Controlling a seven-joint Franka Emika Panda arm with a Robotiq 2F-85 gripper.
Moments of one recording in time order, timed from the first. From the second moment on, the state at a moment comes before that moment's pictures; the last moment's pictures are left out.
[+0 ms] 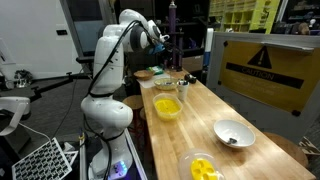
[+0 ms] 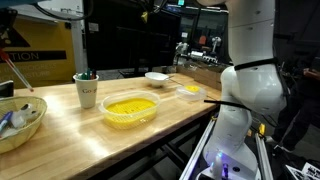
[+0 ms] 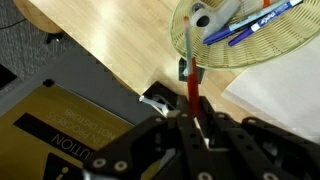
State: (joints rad) arm 0.54 0.34 0.26 -1.48 -0.61 2.00 0.54
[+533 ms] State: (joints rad) arm 0.54 0.34 0.26 -1.48 -0.61 2.00 0.54
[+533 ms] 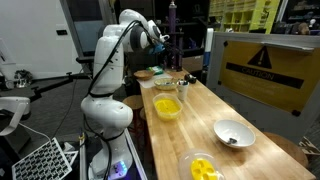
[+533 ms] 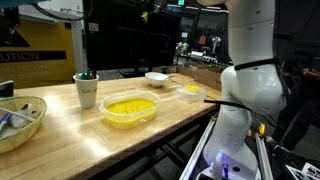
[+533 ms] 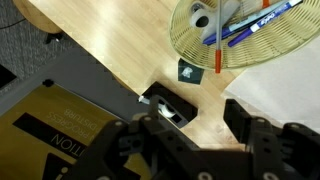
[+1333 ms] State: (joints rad) arm 0.43 0.29 0.21 -1.53 -0.51 2.12 0.57
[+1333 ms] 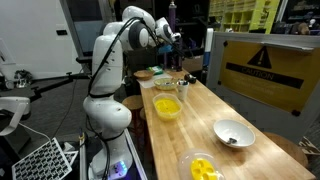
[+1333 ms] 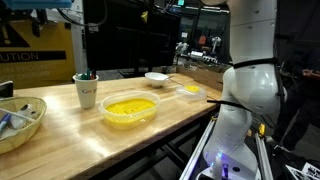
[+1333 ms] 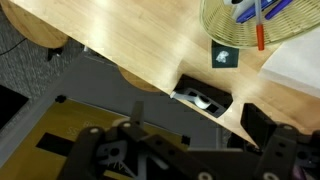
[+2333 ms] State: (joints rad) arm 0.33 0.06 0.18 -1.95 -0.40 2.46 0.86
